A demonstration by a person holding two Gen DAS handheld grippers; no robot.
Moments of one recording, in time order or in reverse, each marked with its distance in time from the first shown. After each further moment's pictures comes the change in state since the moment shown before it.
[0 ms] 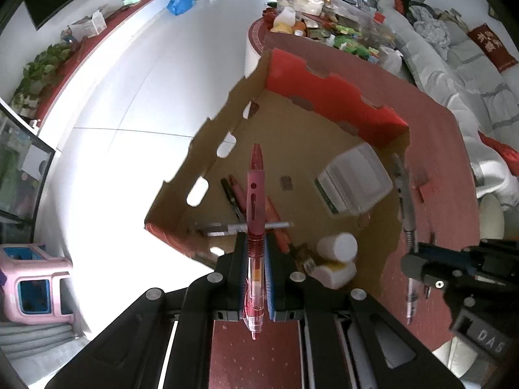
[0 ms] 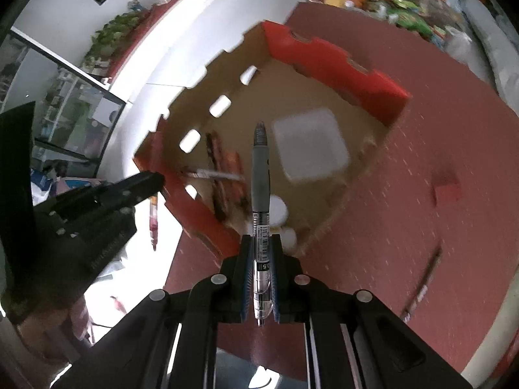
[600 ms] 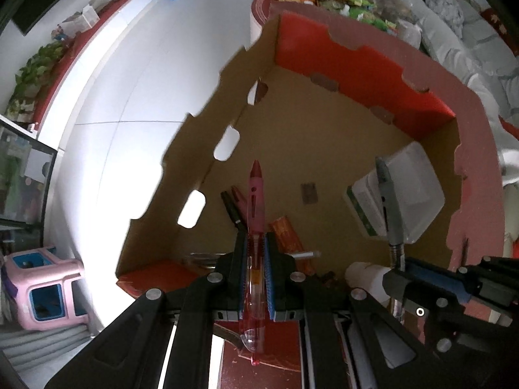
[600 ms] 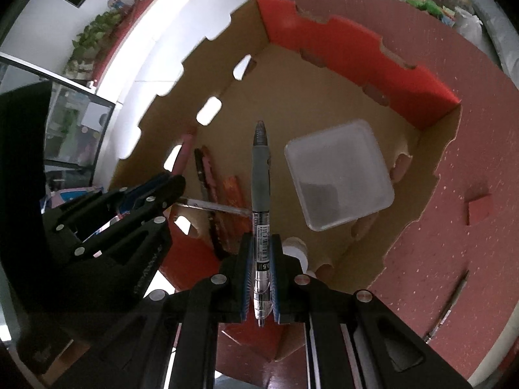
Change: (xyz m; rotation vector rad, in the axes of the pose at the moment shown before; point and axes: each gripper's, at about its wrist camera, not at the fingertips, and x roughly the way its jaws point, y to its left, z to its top) left arm 0.071 -0.009 0.030 0.048 0.113 0.073; right arm 0.068 0.002 0.046 0.068 0.086 0.008
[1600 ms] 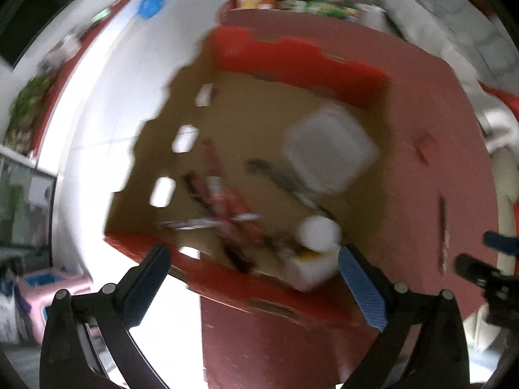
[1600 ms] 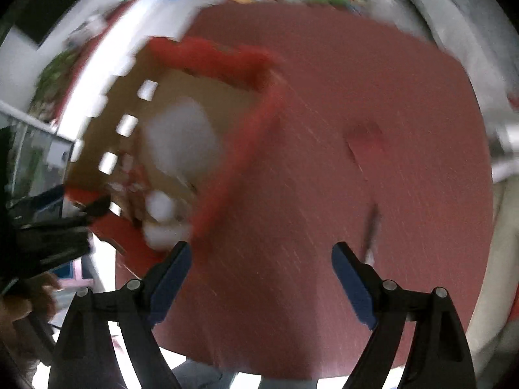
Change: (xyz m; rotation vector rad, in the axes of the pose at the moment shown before) left arm -0.055 -0.066 -0.043 0.162 -0.034 -0.001; right arm -0.065 -0.122 -0.107 0.228 -0.089 -0.145
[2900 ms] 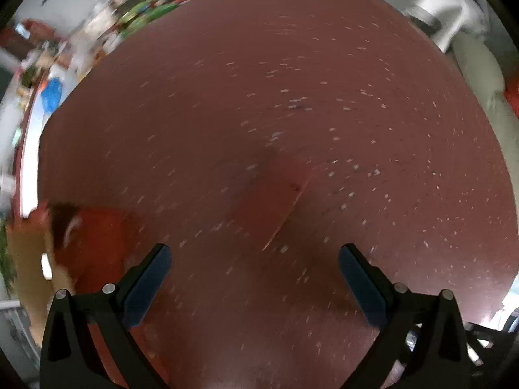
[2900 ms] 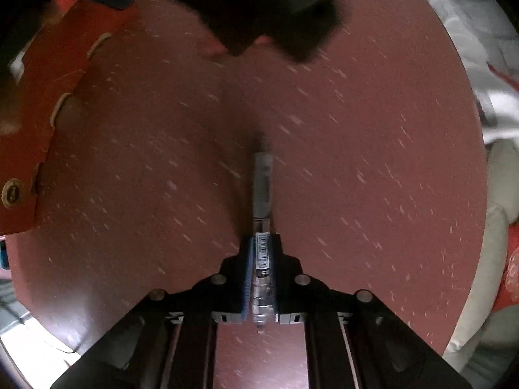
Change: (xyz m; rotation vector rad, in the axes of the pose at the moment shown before) left arm 0.113 -0.313 0.099 0.504 0.027 0.022; right arm 0.098 -0.121 -0.043 -0.009 0.070 -0.147
